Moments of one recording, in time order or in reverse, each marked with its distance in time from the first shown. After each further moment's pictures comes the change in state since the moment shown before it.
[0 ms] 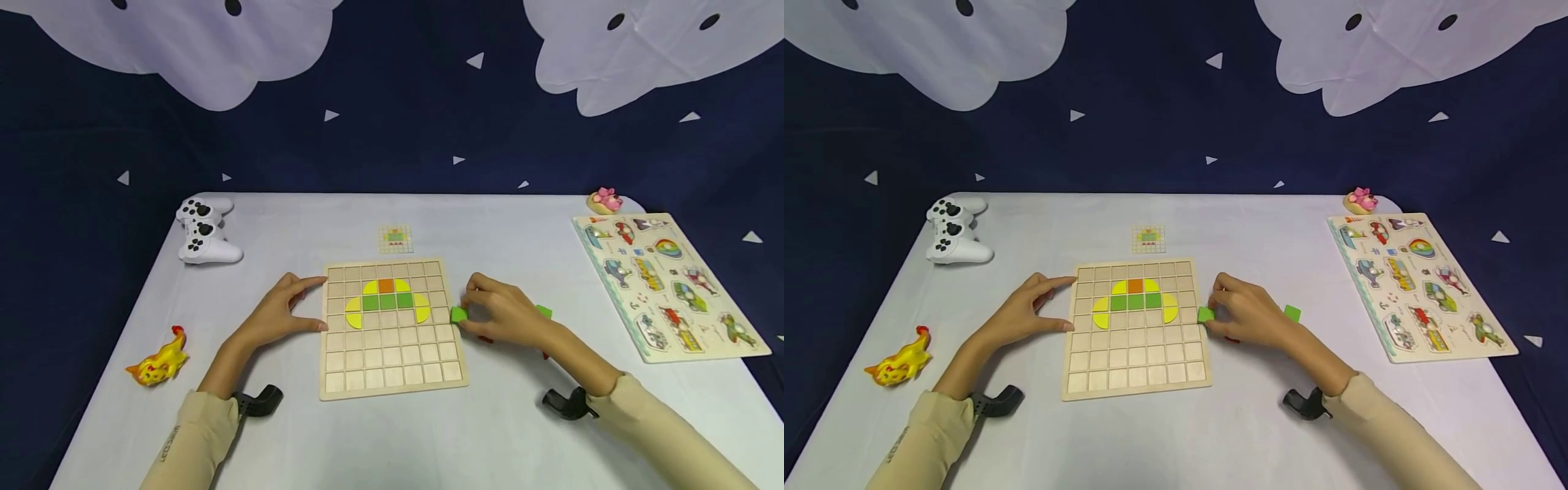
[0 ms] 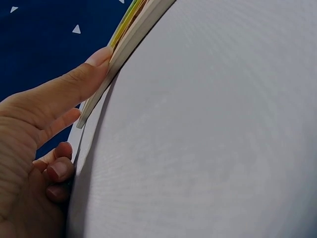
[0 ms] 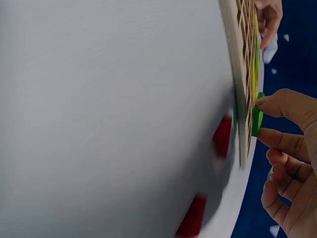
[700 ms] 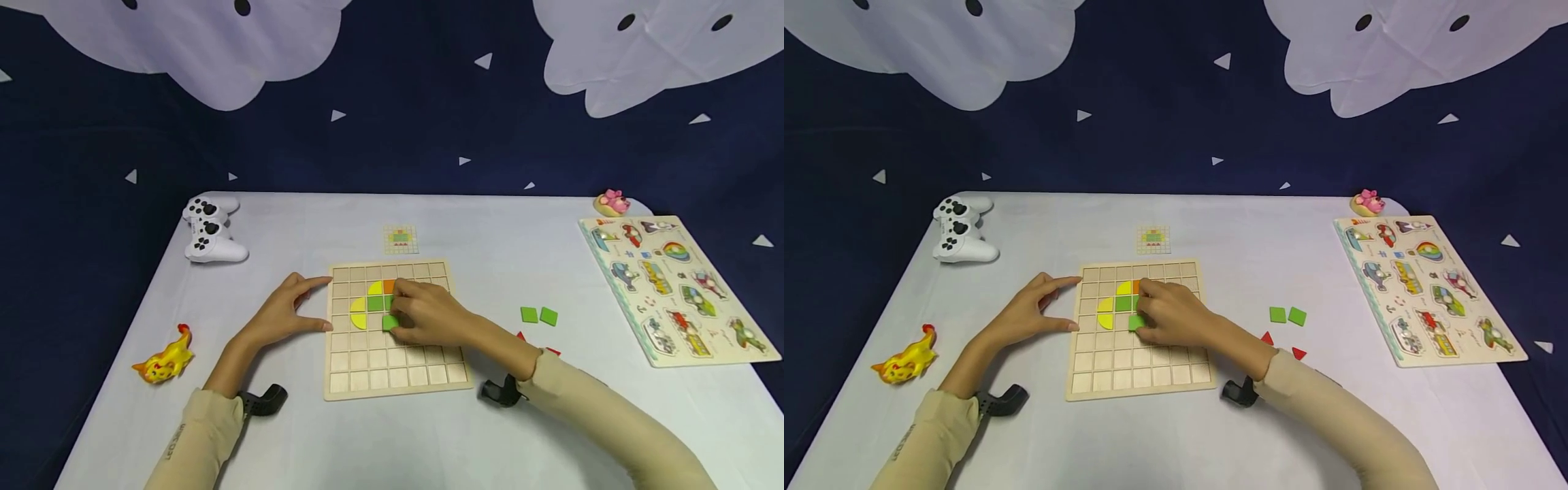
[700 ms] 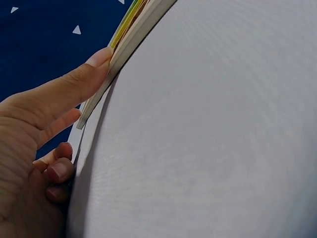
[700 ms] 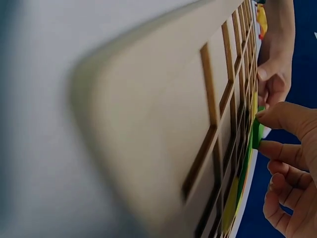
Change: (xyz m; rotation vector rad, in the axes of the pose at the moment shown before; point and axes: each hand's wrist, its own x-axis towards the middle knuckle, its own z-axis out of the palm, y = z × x) left_hand 0.000 0.000 0.000 -0.018 0.000 0.010; right_hand 0.079 -0.066 0.039 0.000 -0.092 -0.200
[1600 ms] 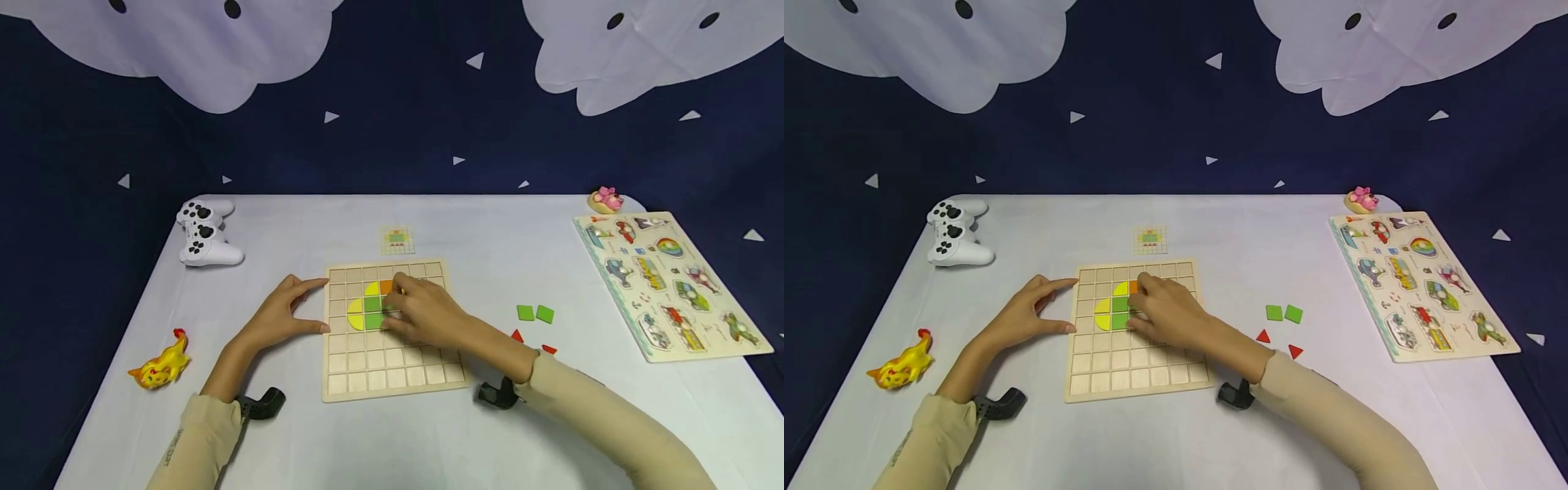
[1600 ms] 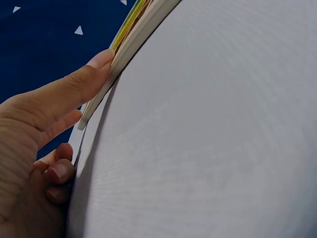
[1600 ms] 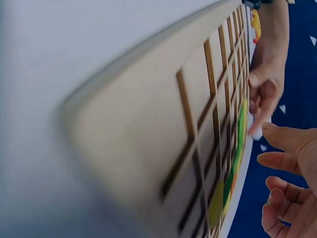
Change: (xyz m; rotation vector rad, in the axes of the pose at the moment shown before) left_hand 0.000 0.000 0.000 0.012 0.014 0.029; right_hand 0.001 -0.009 -0.003 -0.035 0.055 0.096
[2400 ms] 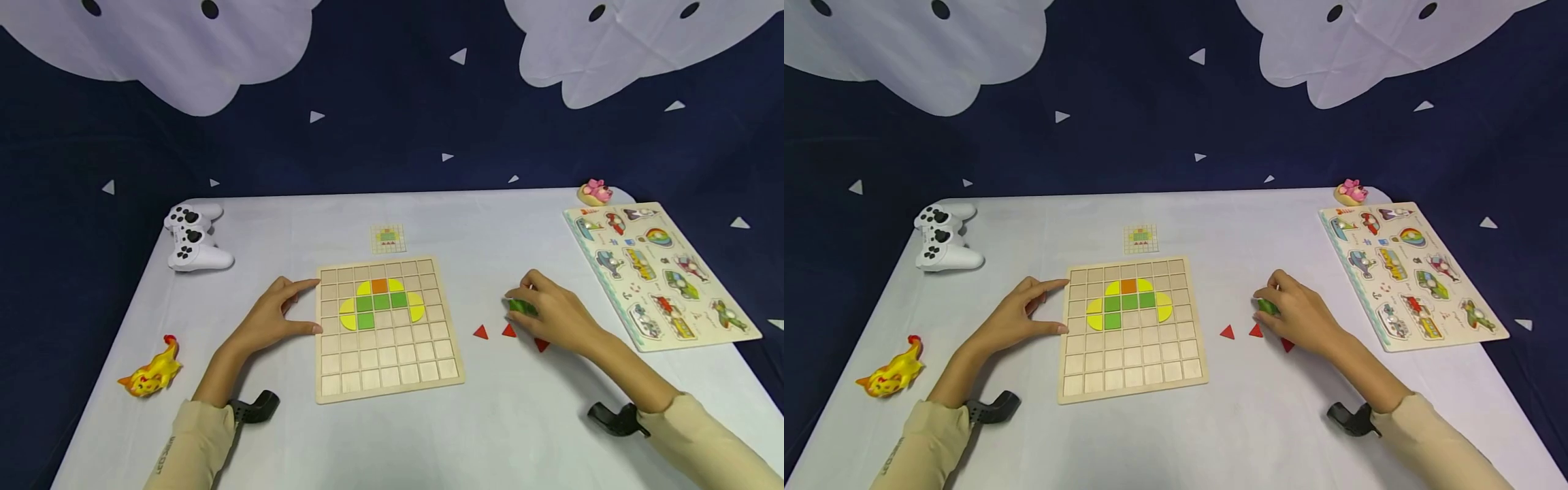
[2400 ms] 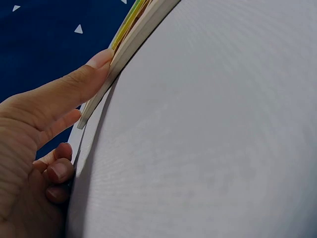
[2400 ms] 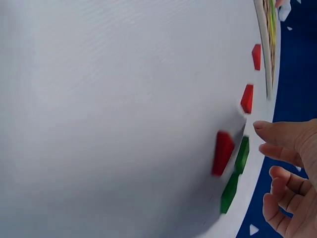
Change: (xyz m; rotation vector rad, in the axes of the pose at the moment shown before) left_hand -0.001 0.001 0.001 0.018 -0.012 -0.005; right_hand -0.154 0.092 -0.051 -0.120 0.123 0.308
